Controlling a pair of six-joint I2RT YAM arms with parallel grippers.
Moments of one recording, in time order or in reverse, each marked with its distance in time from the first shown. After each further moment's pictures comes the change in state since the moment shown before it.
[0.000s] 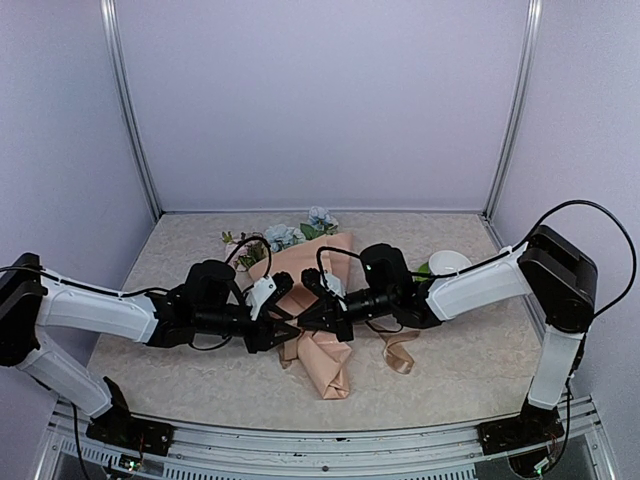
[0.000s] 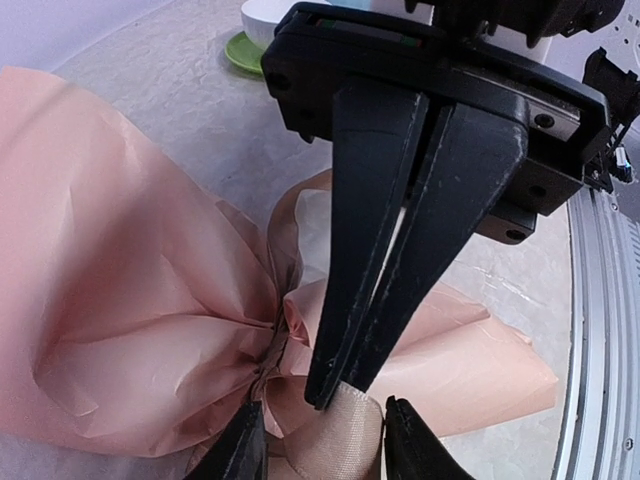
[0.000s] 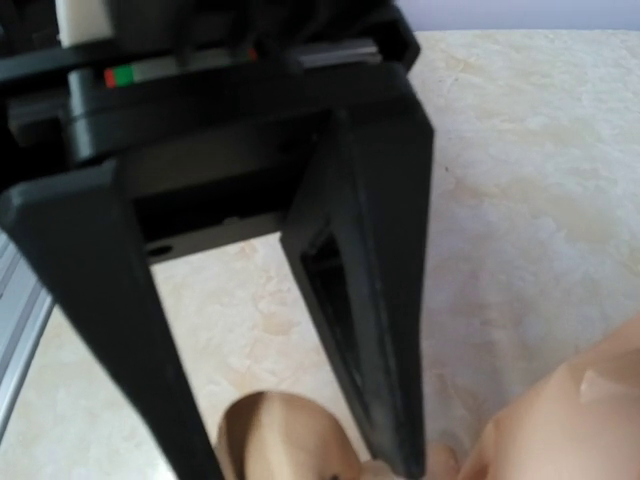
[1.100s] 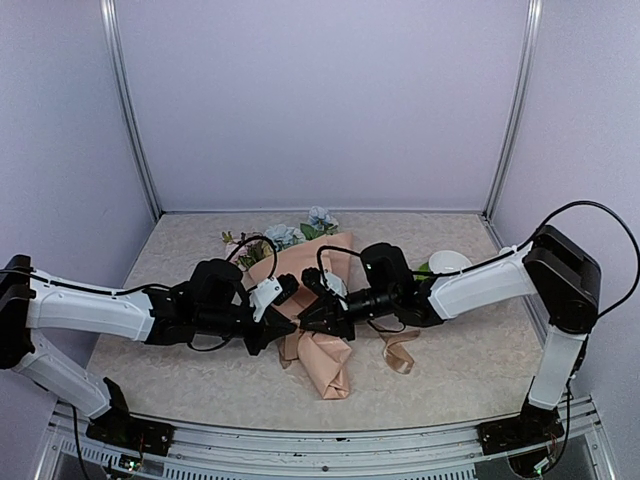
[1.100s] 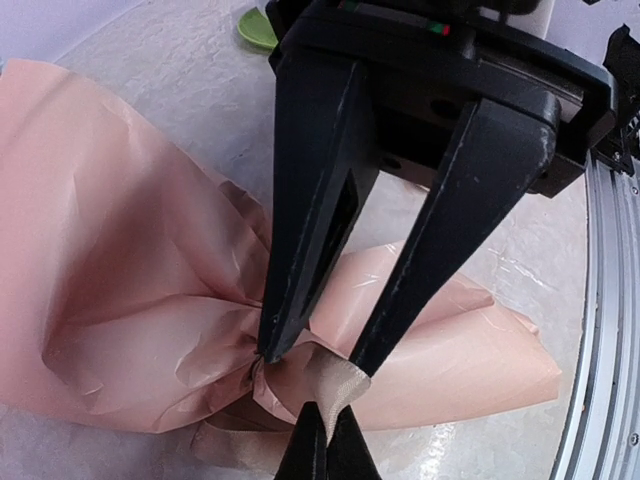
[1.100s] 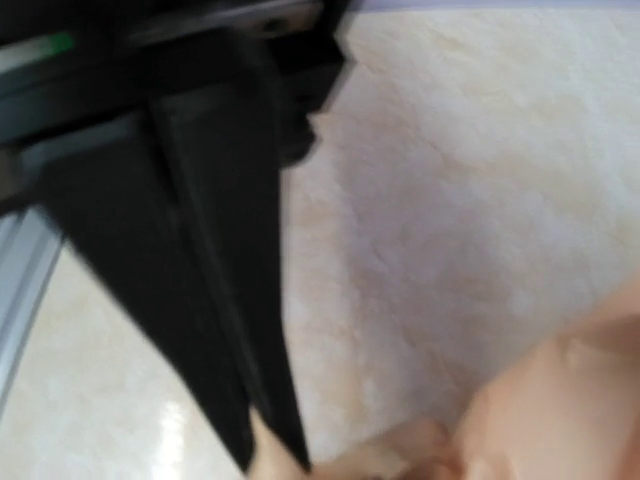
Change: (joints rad) left arm -0.061 -0.036 0.060 -0.173 -0.119 0.009; right arm -0.005 -0.015 0.003 -0.050 0.026 -0.003
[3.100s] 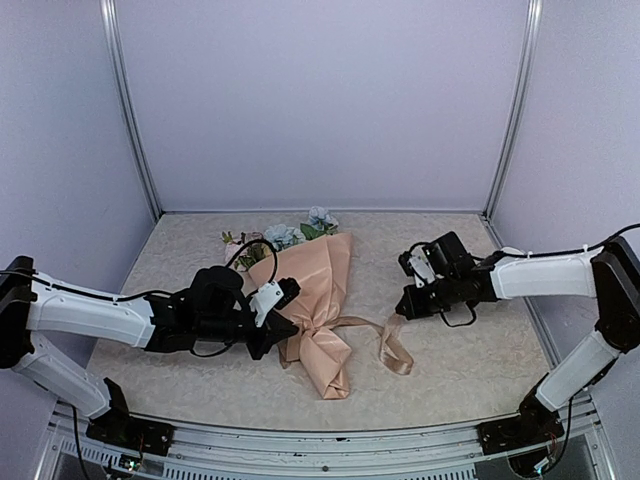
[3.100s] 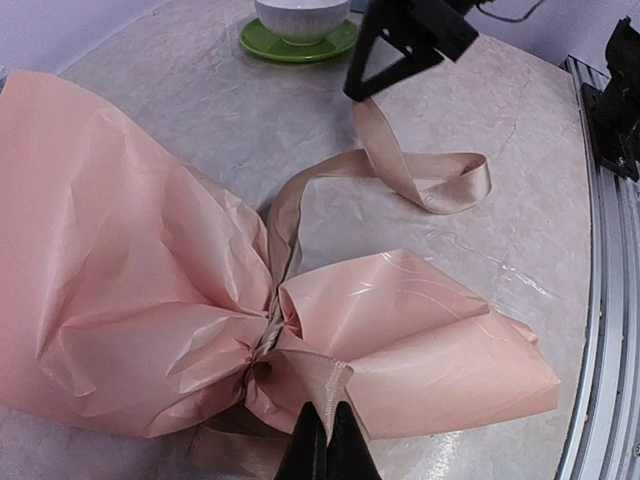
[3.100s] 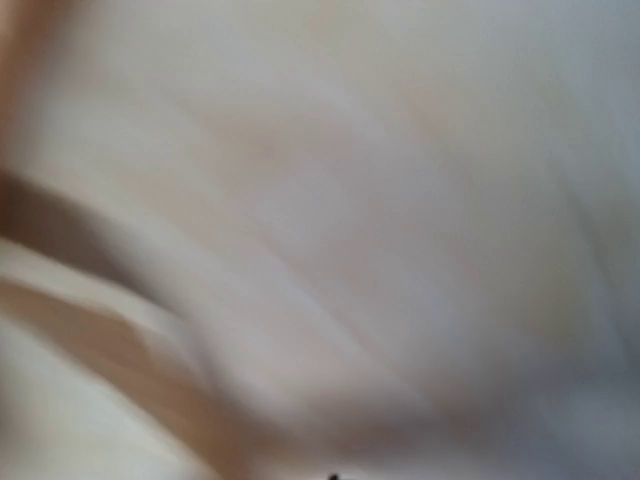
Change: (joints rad) left arm -0.038 0.000 -0.031 0.072 -0.052 -0.024; right arm -0.299 -0.321 -0.221 -0.643 0.500 0.566
